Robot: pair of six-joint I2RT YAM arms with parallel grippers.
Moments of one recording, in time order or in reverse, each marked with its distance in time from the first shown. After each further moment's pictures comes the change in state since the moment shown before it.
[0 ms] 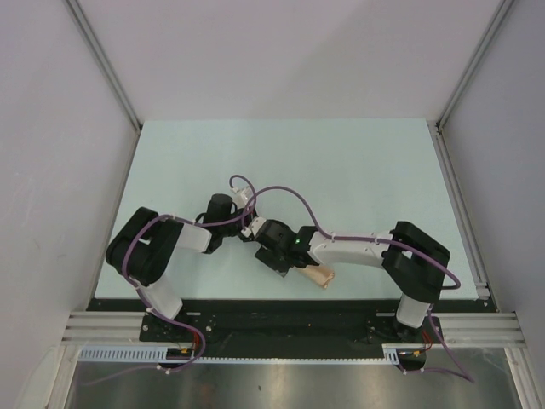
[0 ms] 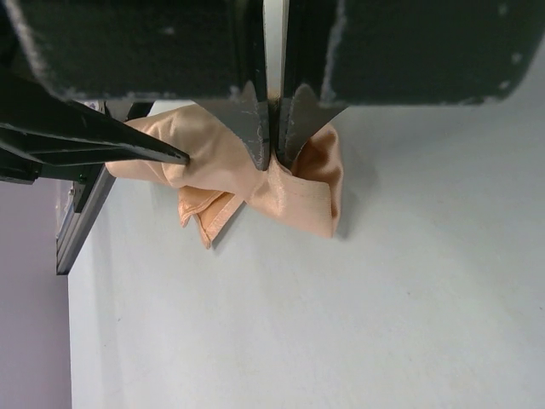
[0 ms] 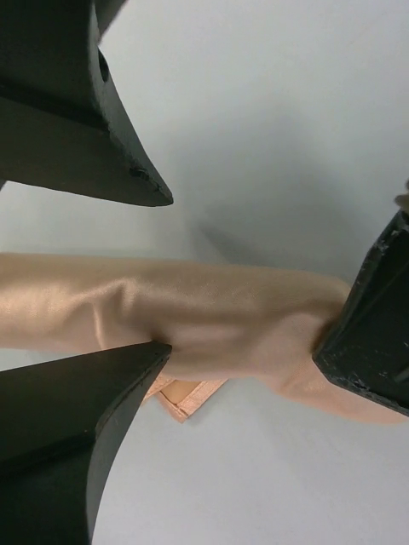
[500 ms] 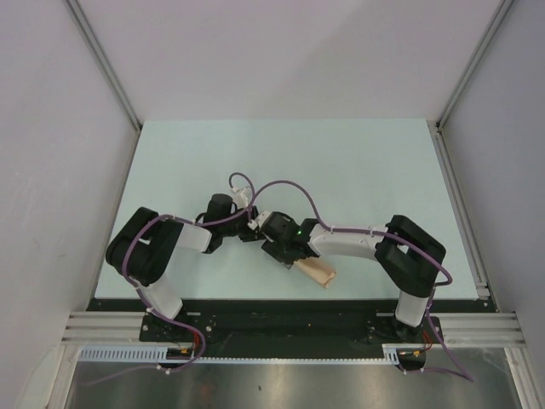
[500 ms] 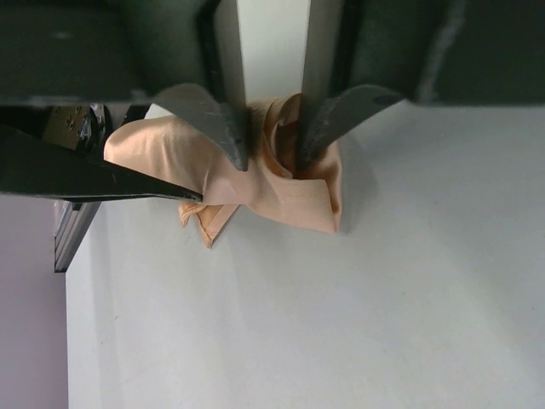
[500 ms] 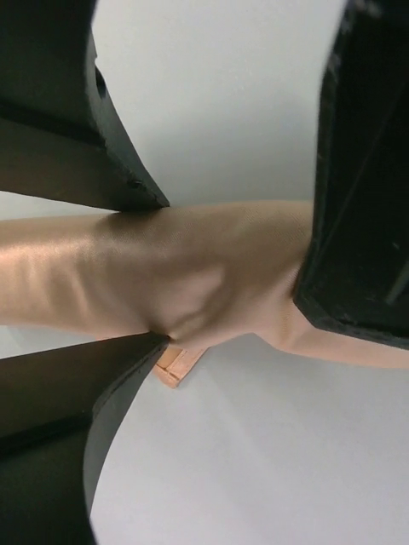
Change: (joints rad) left arm -0.001 0.000 0.002 -0.003 -0.008 -0.002; right arm -0.065 0.056 0.008 -0.002 0.010 -0.028
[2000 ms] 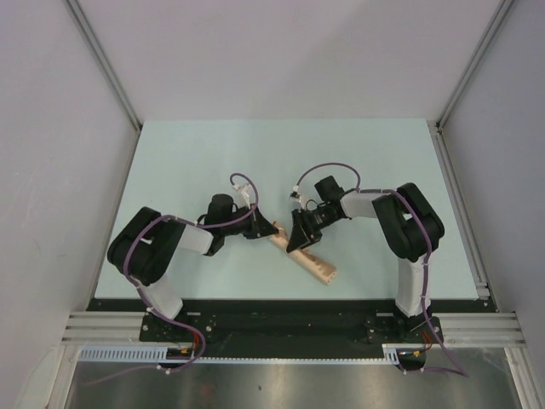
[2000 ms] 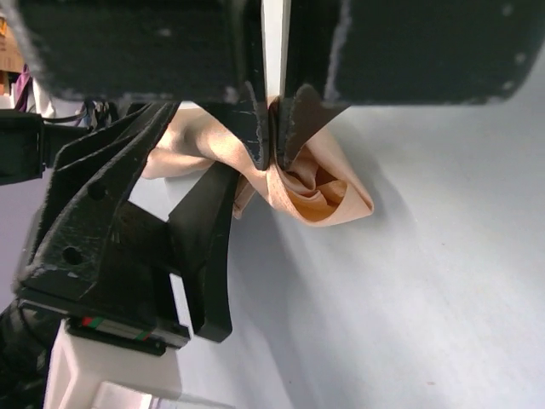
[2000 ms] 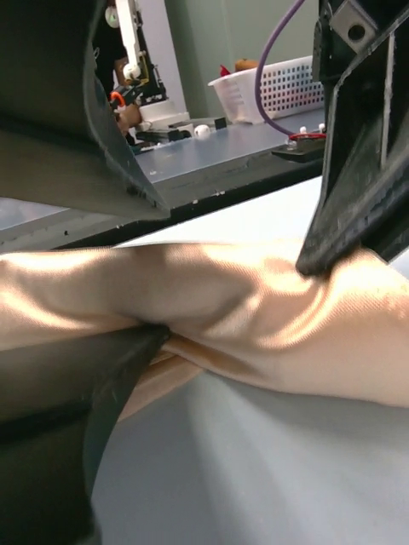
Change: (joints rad) left arm -0.020 0.007 -0.016 0.145 -0.013 -0.026; right arm -0.546 0.206 -0.032 0.153 -1.312 0.081
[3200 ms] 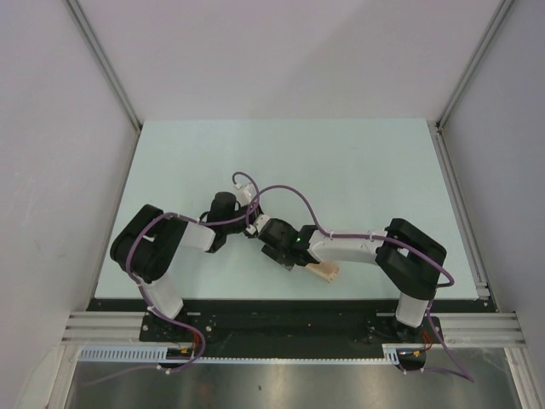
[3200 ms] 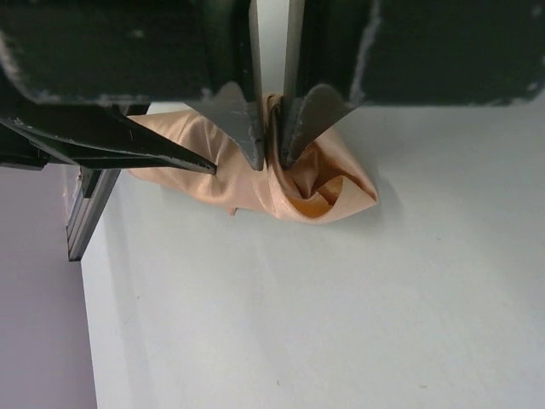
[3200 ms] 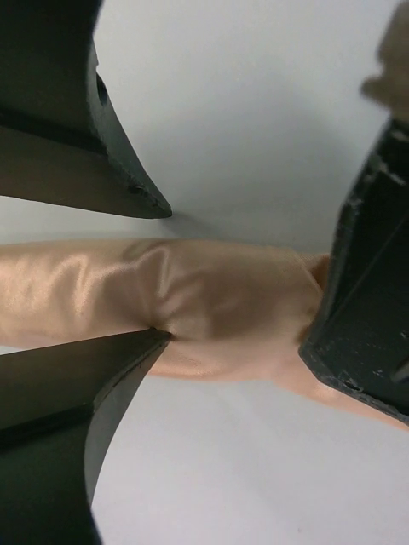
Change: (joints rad) left arm -0.007 0.025 0.039 -0.050 -0.005 -0.007; right arm 0.580 -0.224 -0.003 -0.116 1.390 -0.093
